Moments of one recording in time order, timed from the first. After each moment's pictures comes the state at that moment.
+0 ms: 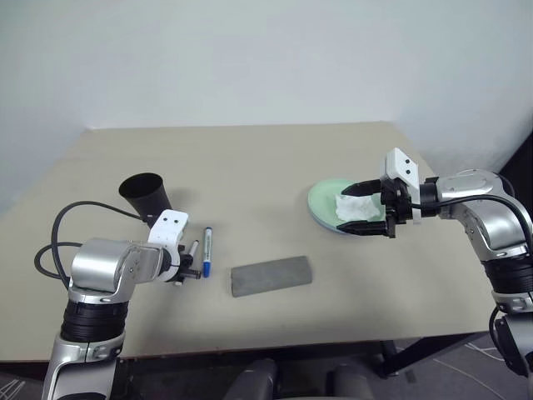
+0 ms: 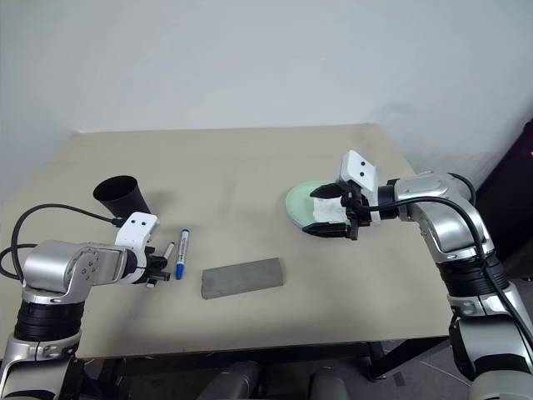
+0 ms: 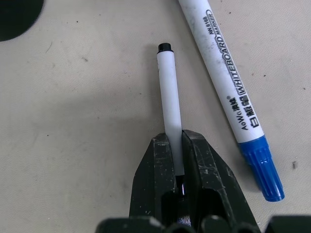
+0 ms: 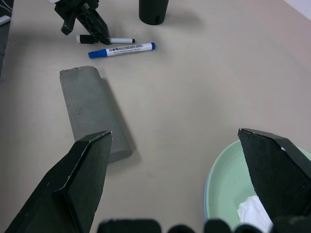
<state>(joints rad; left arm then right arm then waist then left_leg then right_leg) -0.41 0.63 0.08 -0.24 -0.42 1.61 -0.19 -0.69 -0.74 0.18 0.02 0.33 0.53 1.24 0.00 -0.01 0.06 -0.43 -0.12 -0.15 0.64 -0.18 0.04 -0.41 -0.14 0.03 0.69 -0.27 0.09</state>
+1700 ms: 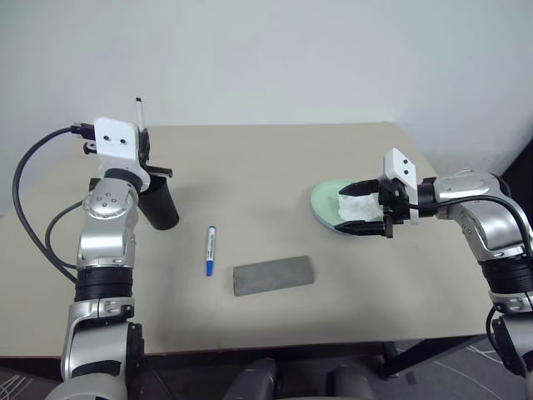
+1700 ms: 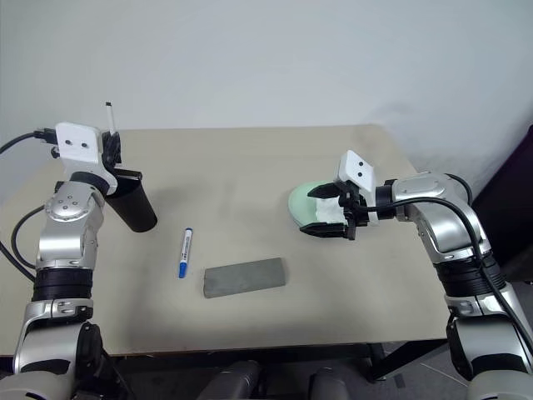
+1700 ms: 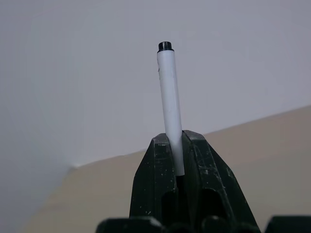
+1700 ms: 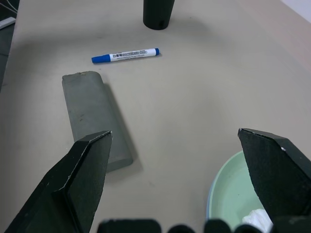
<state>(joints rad) -0.61 0.56 0.21 0.38 -0.12 0.09 -0.15 -0.69 -0.72 0.18 0.02 0.33 0.53 1.23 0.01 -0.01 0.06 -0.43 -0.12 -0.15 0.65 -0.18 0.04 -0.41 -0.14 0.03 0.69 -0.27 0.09</state>
